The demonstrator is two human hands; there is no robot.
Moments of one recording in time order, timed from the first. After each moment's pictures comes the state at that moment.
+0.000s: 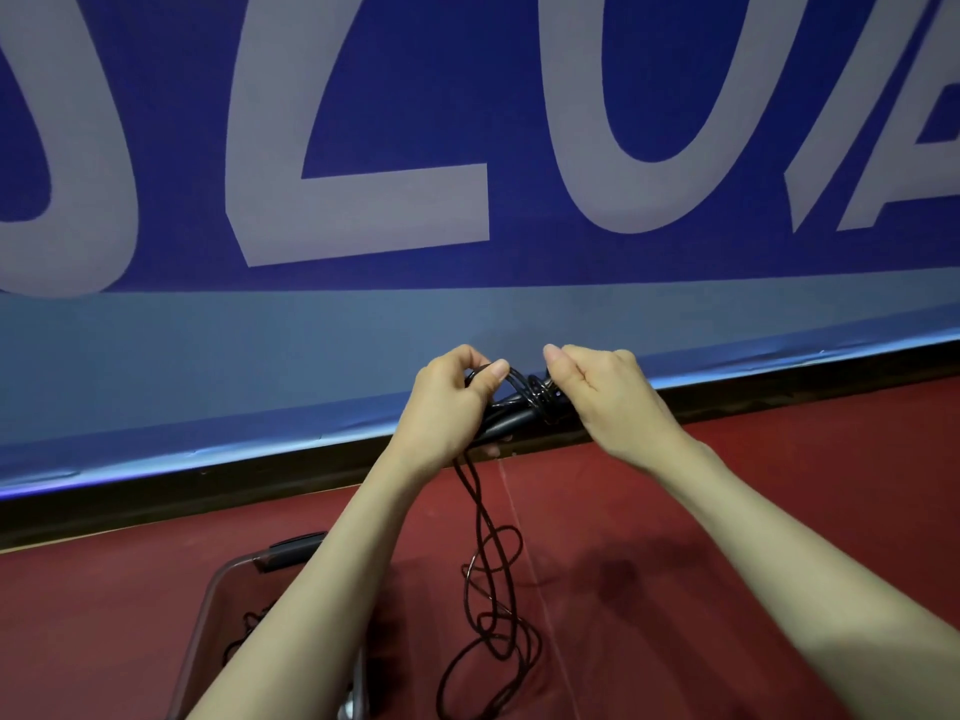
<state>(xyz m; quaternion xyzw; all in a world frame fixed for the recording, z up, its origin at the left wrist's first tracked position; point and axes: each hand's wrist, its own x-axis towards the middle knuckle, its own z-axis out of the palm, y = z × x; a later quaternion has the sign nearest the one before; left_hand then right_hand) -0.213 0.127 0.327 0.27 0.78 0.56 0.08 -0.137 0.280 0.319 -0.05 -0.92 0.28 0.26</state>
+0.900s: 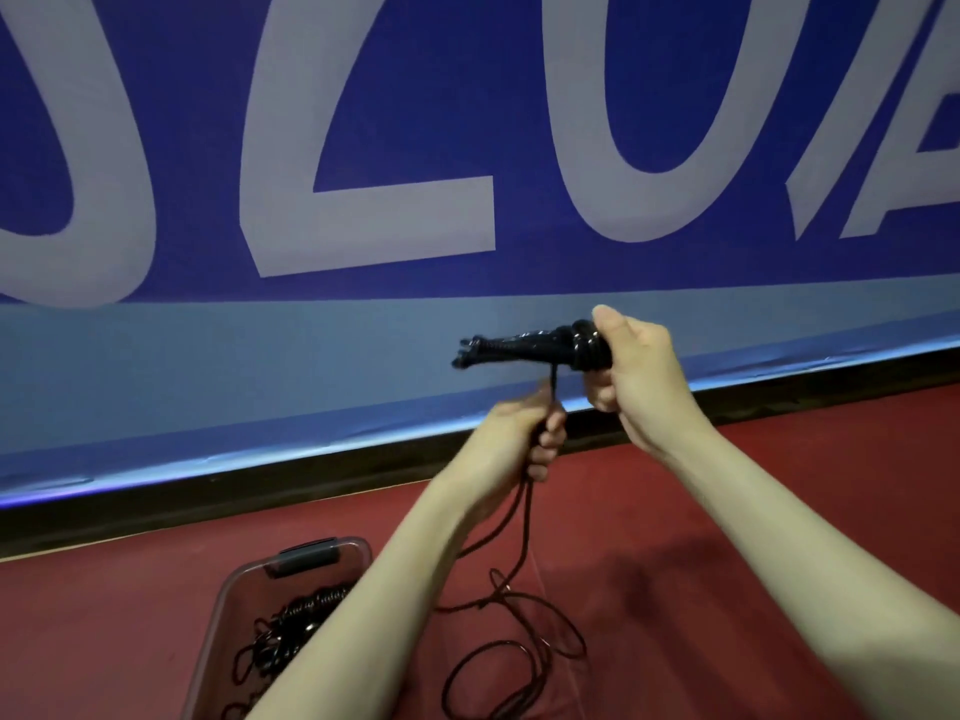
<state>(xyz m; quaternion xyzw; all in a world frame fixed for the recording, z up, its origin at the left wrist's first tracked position) -0.196 0.155 0.303 0.26 0.62 0.65 0.35 -0.145 0.278 0.341 -0.11 -0.65 0.69 0.31</state>
